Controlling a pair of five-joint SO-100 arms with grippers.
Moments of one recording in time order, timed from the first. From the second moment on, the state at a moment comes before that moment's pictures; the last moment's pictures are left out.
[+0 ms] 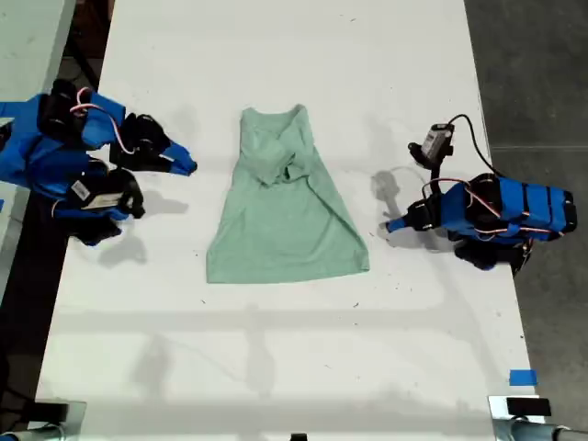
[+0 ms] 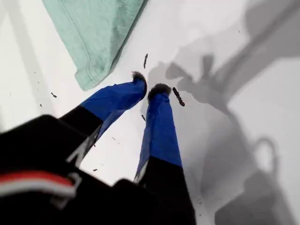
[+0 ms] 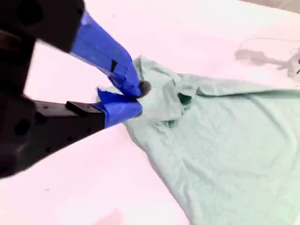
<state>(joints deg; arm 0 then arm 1) -11.5 160.2 123.2 80.1 -11.3 8.7 200.3 174.3 80.2 -27.8</state>
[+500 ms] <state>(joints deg) -1.9 201.9 182.1 59.5 -11.2 8.7 200.3 174.3 80.1 -27.8</state>
